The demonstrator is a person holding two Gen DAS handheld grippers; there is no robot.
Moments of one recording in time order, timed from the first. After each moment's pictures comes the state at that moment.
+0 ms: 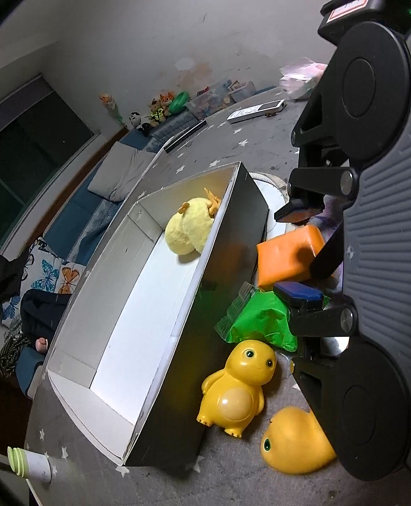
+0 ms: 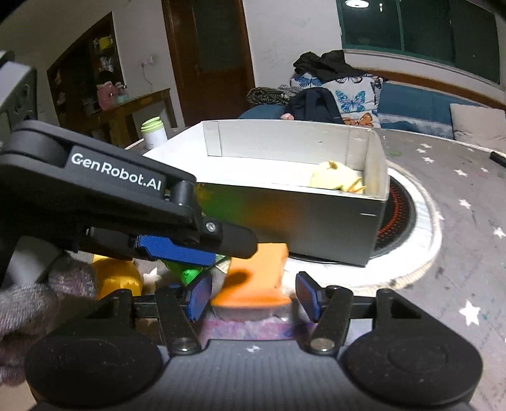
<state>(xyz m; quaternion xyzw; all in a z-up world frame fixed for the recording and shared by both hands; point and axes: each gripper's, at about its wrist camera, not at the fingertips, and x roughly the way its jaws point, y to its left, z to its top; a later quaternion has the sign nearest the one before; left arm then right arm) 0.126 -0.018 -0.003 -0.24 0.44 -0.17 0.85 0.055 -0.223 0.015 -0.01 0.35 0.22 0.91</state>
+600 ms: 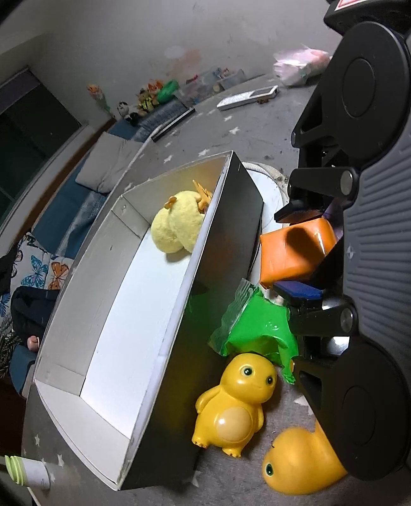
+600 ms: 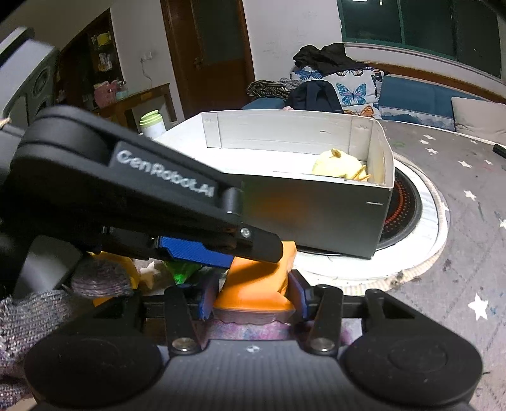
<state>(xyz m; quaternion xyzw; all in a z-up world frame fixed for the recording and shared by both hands) 0.139 -0.042 -0.007 -0.21 0.46 -0.16 0.85 0.054 -0.223 0.009 0.00 0.35 0.22 0.91</state>
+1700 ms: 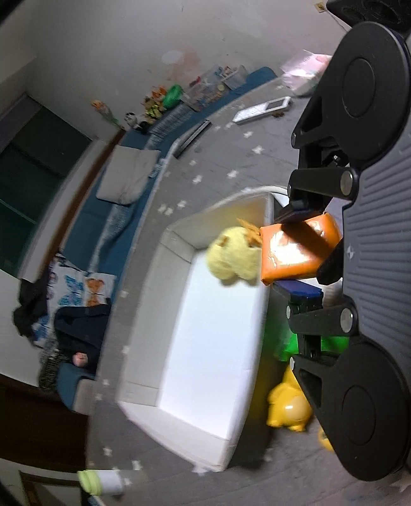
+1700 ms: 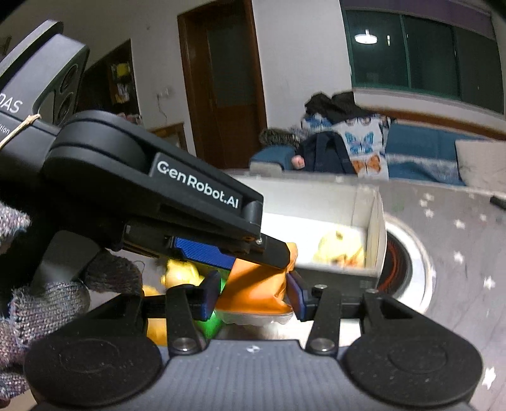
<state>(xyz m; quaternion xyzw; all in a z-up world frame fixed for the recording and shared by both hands) 0.130 -0.043 0.069 -0.17 0.39 -0.16 0.89 0.041 -0.227 0.071 0.00 0.26 0.24 0.94</state>
